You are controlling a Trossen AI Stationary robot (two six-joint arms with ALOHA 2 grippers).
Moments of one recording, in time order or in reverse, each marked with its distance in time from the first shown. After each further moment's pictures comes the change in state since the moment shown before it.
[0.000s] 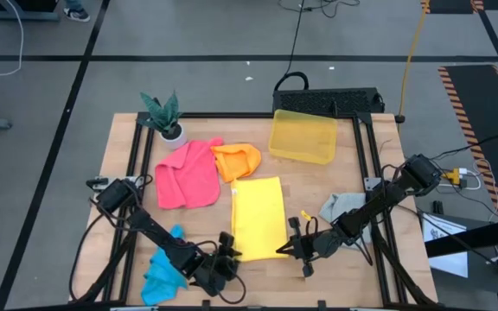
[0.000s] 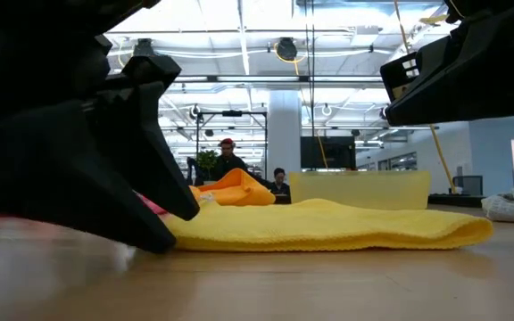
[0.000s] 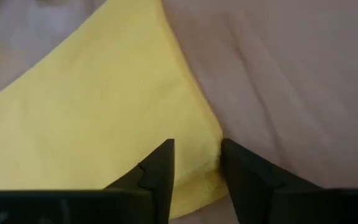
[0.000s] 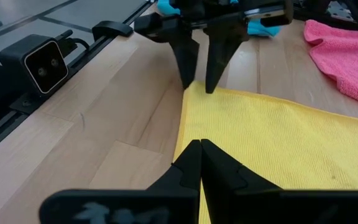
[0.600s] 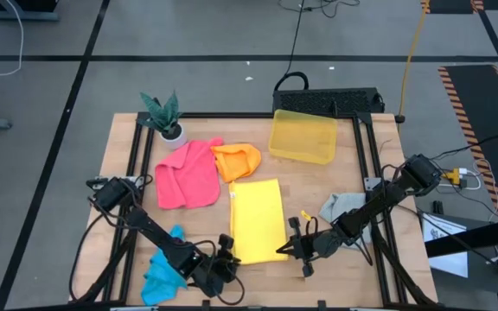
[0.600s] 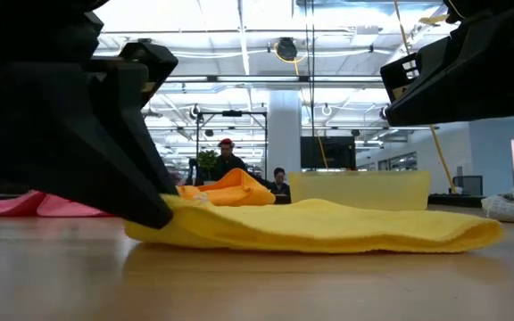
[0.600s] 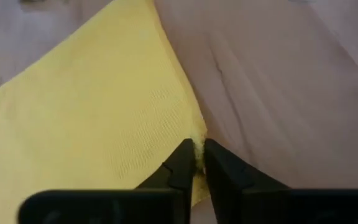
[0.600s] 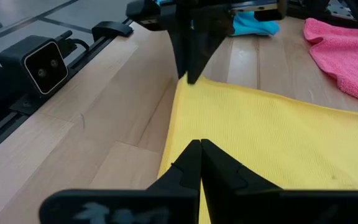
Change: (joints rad) left arm -0.006 -0.029 0.000 0.006 0.074 -0.028; right arm 0.000 0.000 0.000 -0.001 0.000 0.009
